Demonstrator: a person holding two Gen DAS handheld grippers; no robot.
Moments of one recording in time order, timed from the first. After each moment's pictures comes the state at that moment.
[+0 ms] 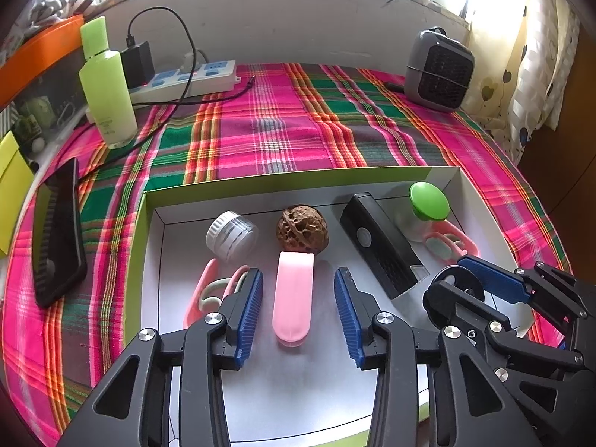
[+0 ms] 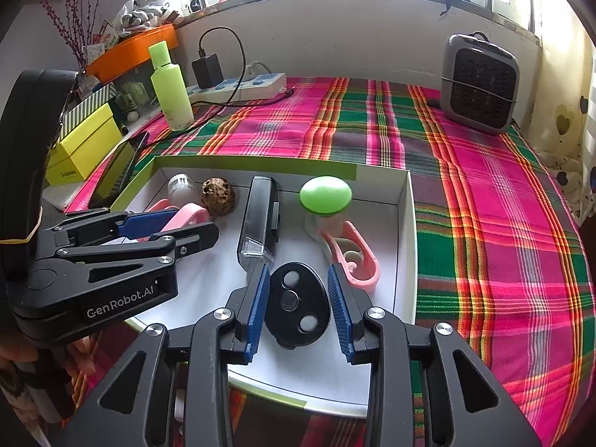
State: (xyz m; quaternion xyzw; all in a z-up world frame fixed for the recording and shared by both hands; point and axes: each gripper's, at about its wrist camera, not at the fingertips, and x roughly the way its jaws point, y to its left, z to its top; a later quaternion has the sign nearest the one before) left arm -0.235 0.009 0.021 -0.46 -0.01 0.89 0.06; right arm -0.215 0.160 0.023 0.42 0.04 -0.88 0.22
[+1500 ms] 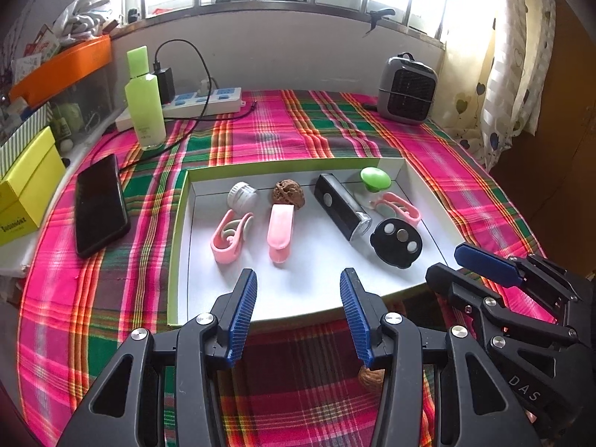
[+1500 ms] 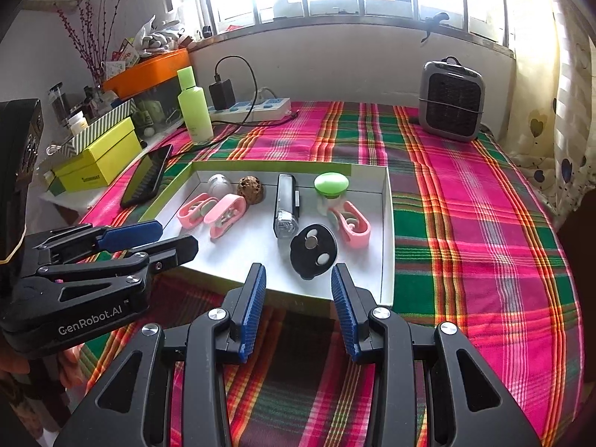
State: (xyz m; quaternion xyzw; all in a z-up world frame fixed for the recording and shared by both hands) left arm -0.148 0.005 0.054 -0.41 -0.02 0.91 0.07; right arm -0.145 0.175 0.049 0.38 0.02 -0.90 0.21
